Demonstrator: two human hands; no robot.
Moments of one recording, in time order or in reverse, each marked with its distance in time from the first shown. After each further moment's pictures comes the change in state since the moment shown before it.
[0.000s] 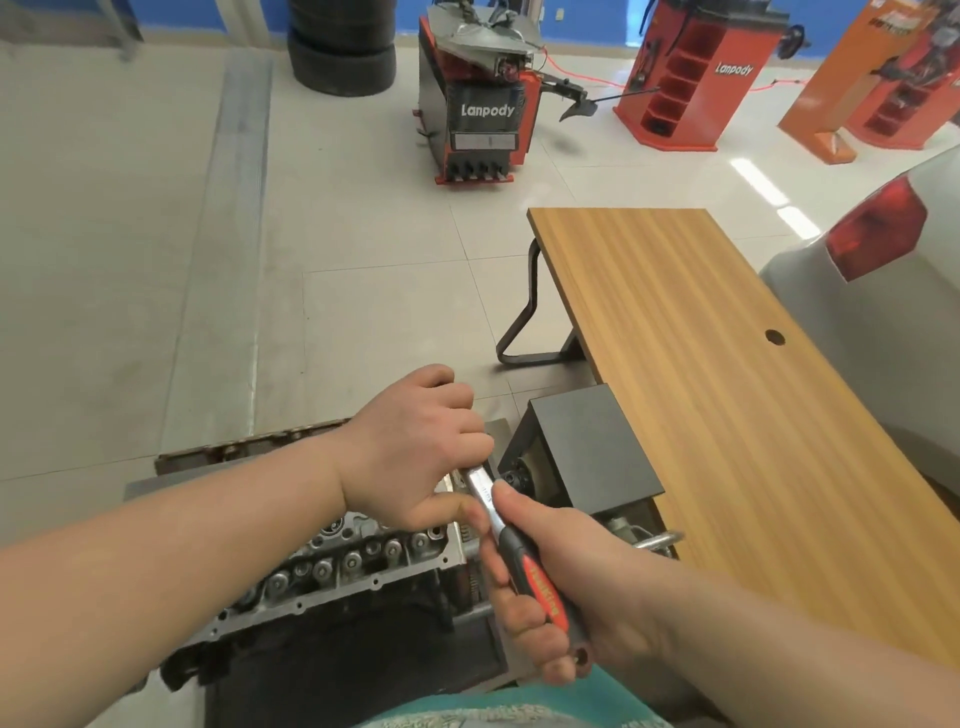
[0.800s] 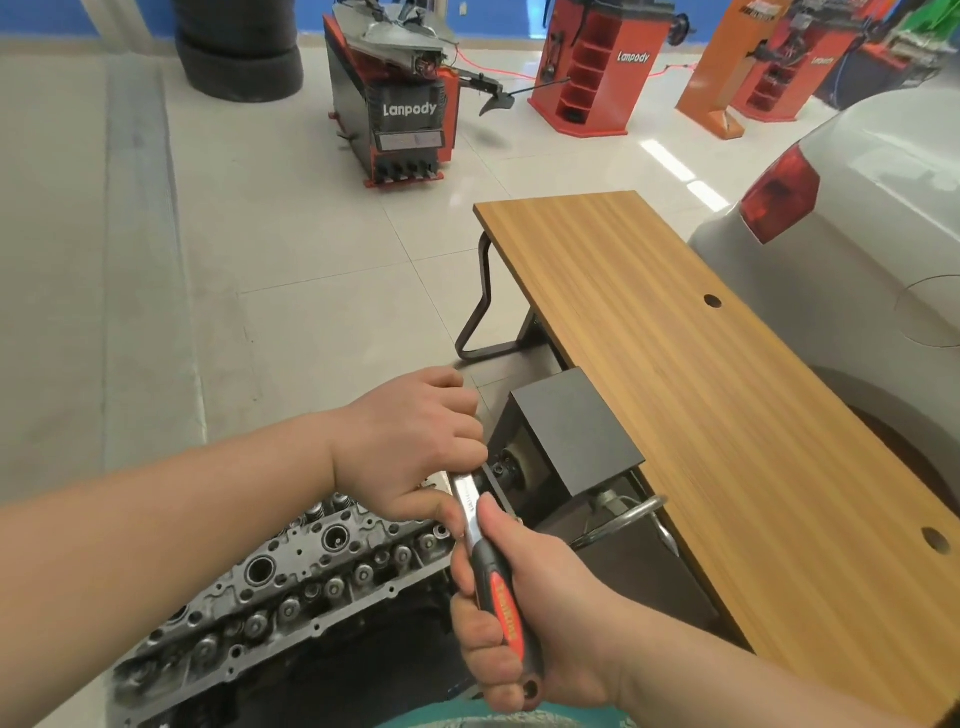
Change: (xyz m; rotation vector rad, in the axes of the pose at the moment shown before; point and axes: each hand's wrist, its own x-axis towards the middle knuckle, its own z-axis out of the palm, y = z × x) left_hand -0.011 -0.046 -0.009 -0.144 -0.036 0.388; right_hand 0.041 0.027 0.083 0.372 0.091 -0.164
